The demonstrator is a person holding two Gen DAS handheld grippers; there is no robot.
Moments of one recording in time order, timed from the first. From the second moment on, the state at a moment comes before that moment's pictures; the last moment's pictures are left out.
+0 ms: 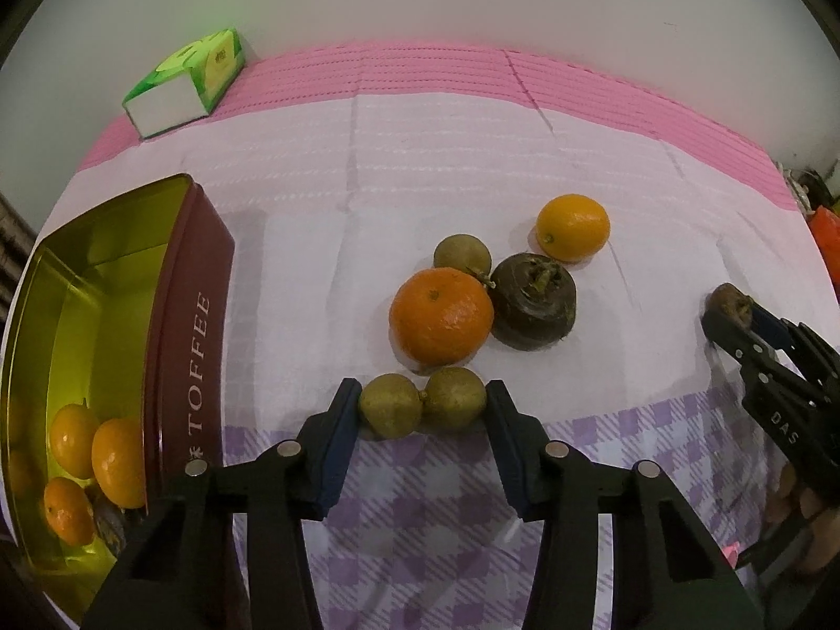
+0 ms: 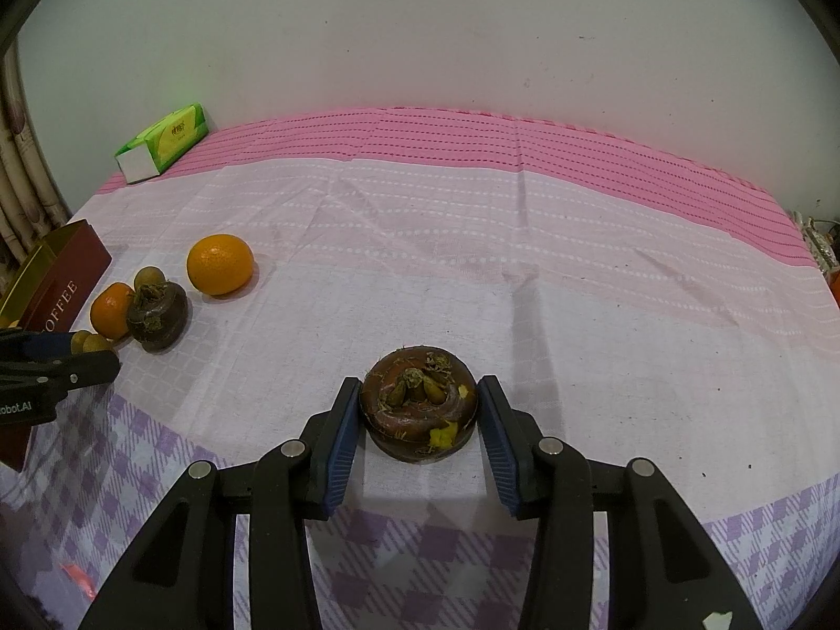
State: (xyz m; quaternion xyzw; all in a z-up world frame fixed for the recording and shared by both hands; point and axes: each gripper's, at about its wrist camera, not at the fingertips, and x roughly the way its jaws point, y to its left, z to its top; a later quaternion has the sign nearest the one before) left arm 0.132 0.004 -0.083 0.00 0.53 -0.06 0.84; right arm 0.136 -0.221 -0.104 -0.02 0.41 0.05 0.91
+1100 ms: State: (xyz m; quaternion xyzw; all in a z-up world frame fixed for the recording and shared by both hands) left arm 0.049 0.132 -0.025 -0.03 0.52 0.06 0.85; right arm 0.134 -0.220 -0.107 -0.03 0.41 0.05 0.91
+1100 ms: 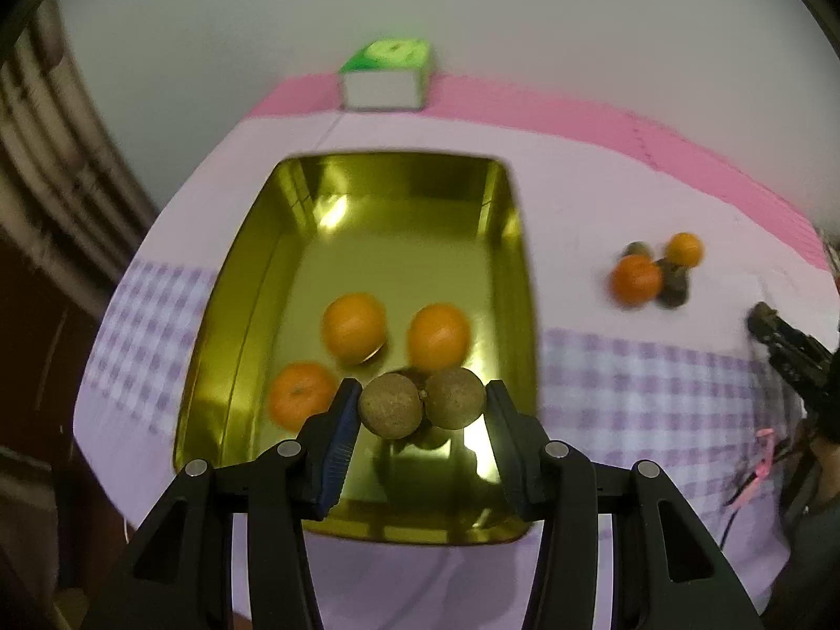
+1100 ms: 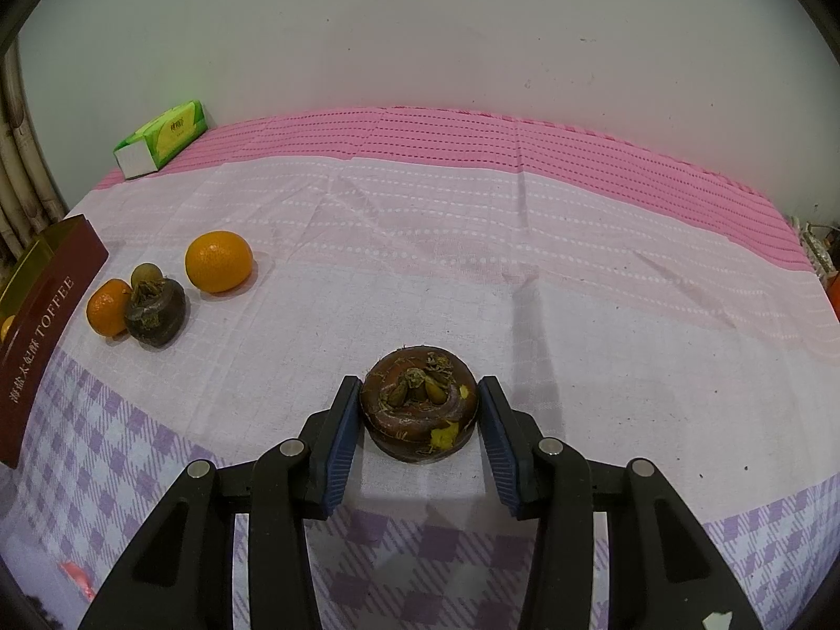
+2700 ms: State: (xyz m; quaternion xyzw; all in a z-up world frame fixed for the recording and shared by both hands) left arm 0.045 0.151 -0.051 -0.02 0.55 0.11 0.83; right arm 0.135 -0.219 -0.107 -0.03 0.41 0.05 0.91
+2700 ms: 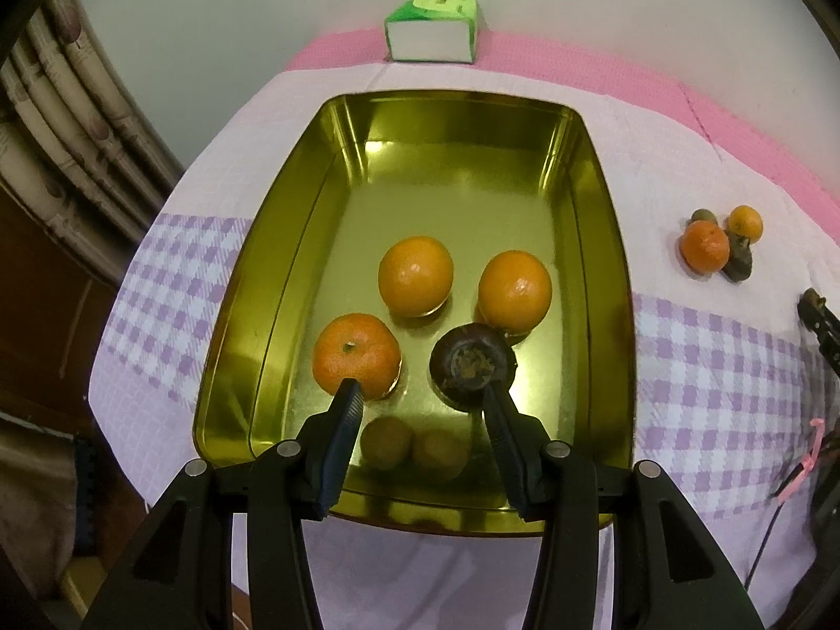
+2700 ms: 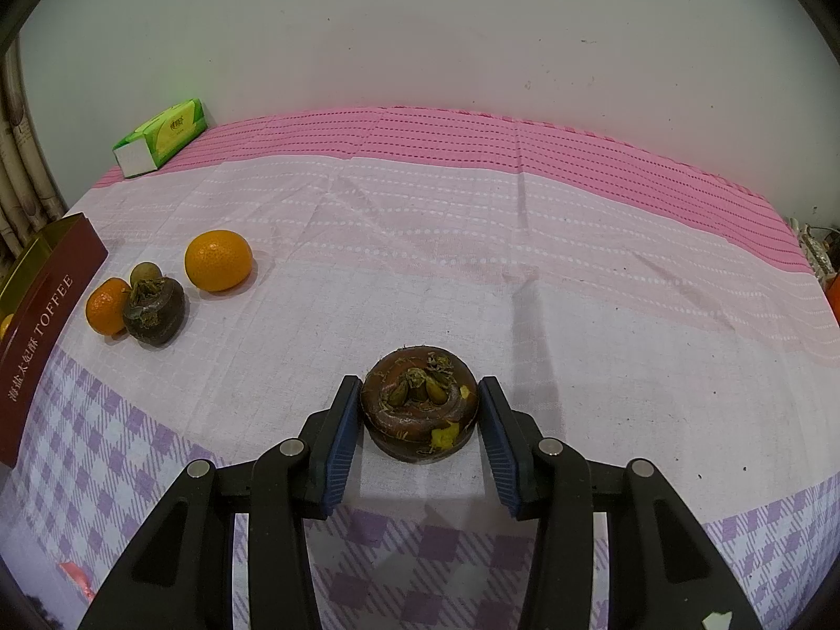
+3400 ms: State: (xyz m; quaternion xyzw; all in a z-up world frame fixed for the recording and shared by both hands) left arm 0.036 0.160 0.008 0.00 0.48 0.10 0.87; right arm 0.135 -0.219 -0.107 -0.03 0.41 0.05 0.91
